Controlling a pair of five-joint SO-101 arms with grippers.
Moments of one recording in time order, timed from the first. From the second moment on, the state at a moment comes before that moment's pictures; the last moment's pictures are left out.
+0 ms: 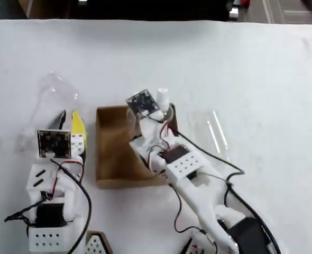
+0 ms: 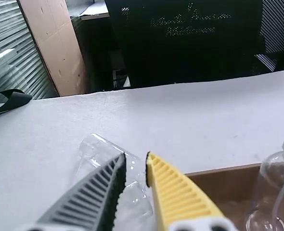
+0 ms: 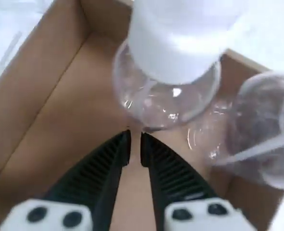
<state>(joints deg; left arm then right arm) -8.1 -97.6 90.5 30.3 -5.4 -36.3 -18.7 54.3 22.9 1.8</state>
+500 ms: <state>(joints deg) -8.1 -97.6 90.5 30.3 -5.4 -35.6 -19.2 54.0 24.1 1.5</state>
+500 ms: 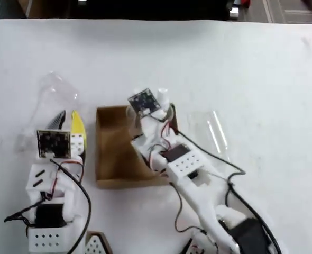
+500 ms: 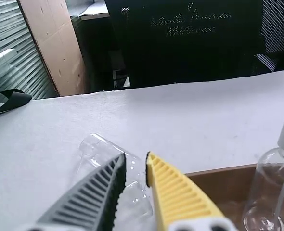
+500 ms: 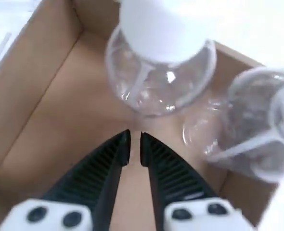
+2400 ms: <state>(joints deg) -8.1 -97.6 93.3 28.7 -5.4 6.9 -31.3 64.0 46.0 26.2</state>
